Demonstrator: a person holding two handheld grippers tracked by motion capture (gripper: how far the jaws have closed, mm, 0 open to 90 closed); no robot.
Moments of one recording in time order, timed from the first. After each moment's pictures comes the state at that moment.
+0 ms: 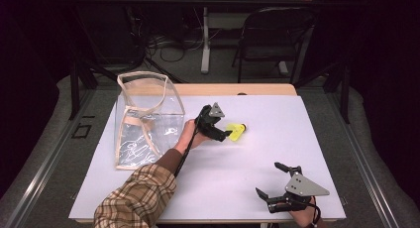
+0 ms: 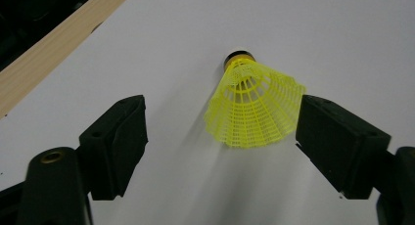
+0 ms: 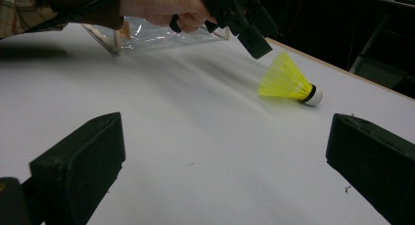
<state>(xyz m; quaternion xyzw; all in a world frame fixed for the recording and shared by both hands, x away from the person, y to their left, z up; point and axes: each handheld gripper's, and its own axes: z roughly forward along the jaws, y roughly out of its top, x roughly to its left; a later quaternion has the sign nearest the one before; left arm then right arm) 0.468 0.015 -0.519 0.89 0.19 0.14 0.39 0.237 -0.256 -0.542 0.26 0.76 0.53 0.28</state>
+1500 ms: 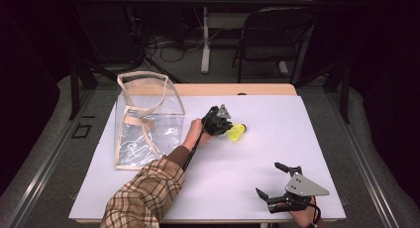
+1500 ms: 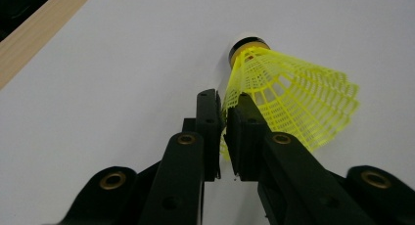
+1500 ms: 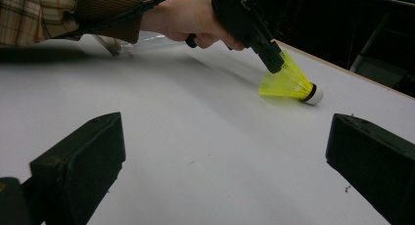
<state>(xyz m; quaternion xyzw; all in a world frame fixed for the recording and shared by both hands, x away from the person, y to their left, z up) 0.486 -0.005 -0.543 0.90 0.17 0.13 0.38 0.237 -0.257 -0.542 0.26 0.76 0.53 0.28</state>
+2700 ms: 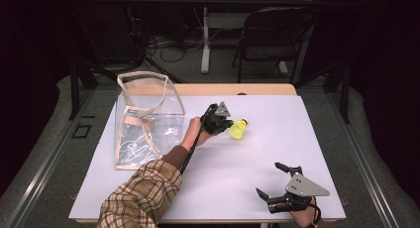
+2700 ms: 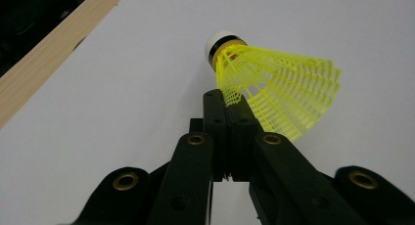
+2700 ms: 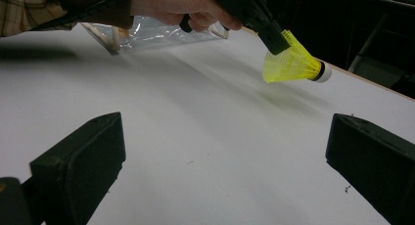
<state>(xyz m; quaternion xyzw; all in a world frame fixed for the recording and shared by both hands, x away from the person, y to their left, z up) 0.472 0.001 -0.515 0.90 0.16 0.14 0.39 0.236 -0.257 -0.541 0.26 0.76 0.52 0.28</state>
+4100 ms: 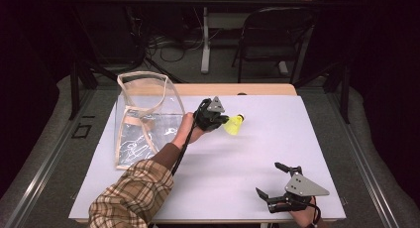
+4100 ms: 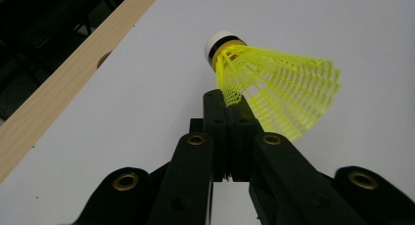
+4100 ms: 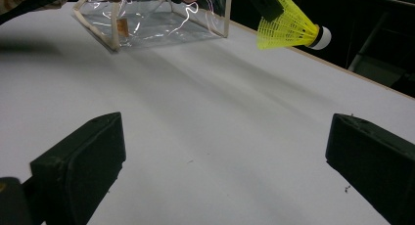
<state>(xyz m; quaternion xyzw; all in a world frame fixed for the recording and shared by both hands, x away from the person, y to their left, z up) 0.461 0.020 -0.481 0.89 0.15 0.15 0.40 0.237 -0.257 -0.542 0.26 0.76 0.52 0.28</state>
